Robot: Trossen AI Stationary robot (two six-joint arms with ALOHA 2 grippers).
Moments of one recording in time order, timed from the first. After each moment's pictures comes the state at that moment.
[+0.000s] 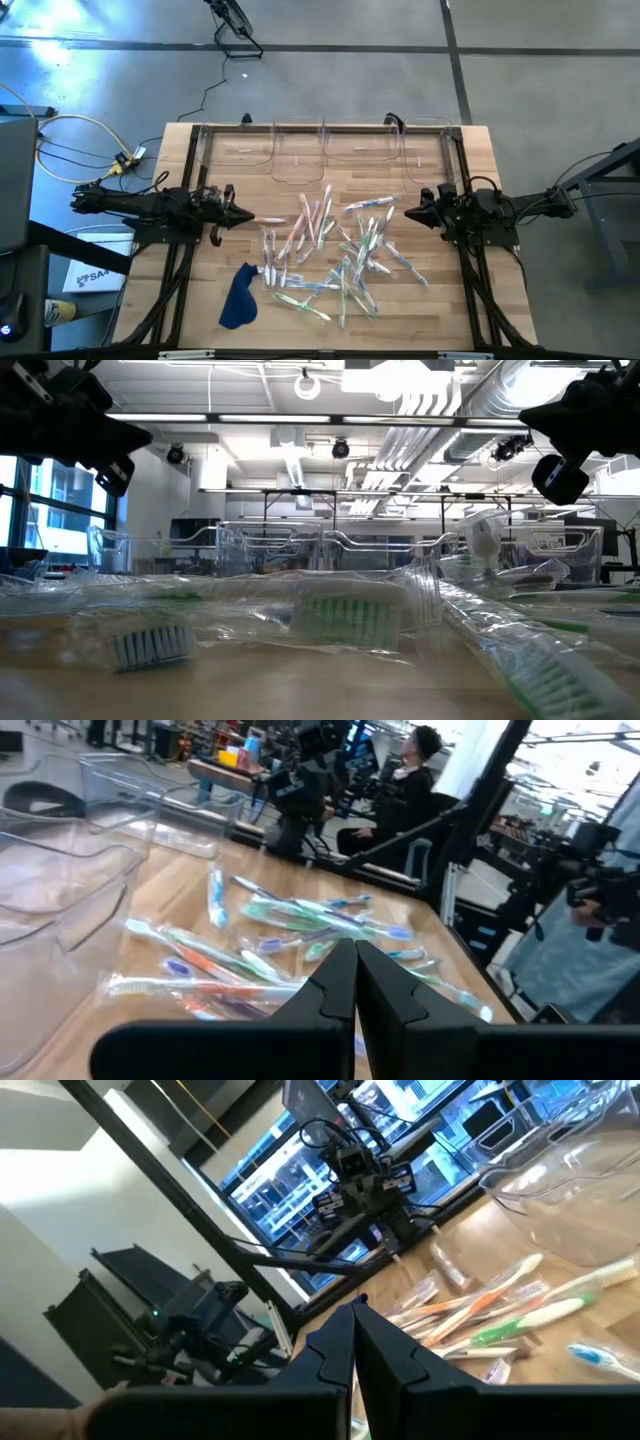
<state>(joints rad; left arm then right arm) -0.14 0.08 0.01 0.07 -0.10 -0.35 0.17 0.02 0.01 0.12 0.11 0.70</state>
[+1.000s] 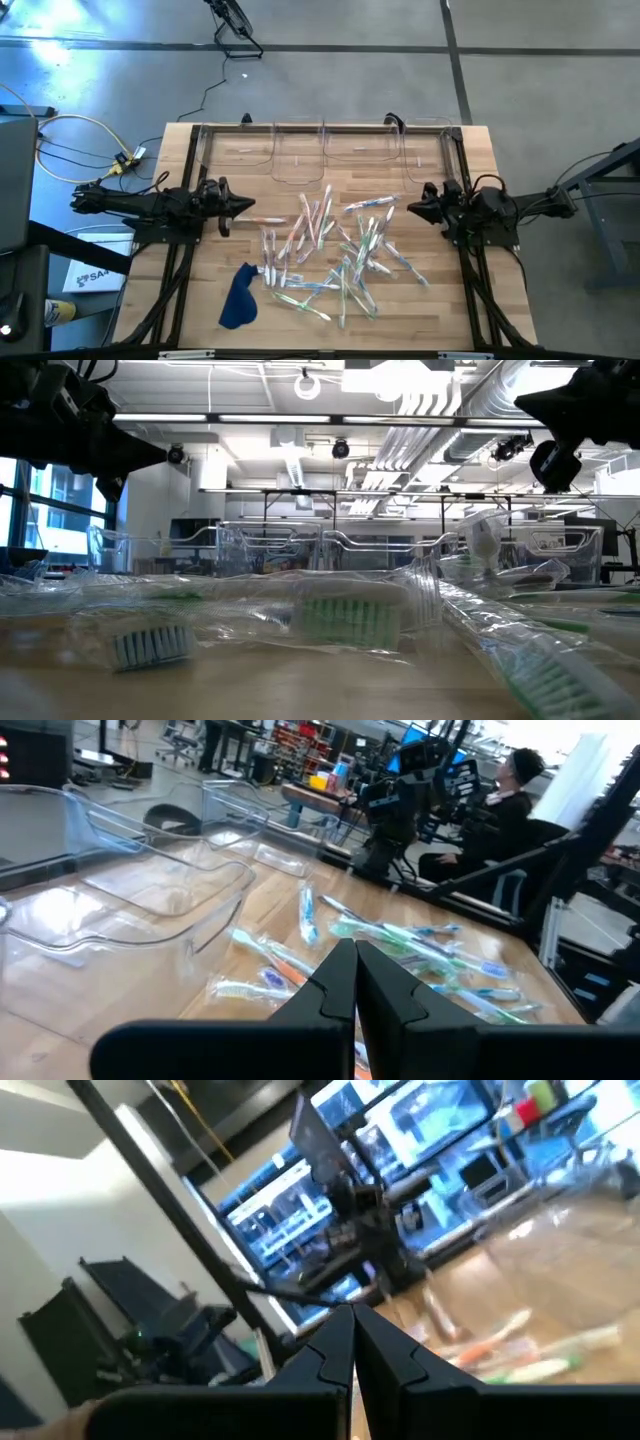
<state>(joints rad) -0.14 0.08 0.01 0.05 -0.35 -0.35 0.17 0.03 0.05 0.18 0.16 0.58</state>
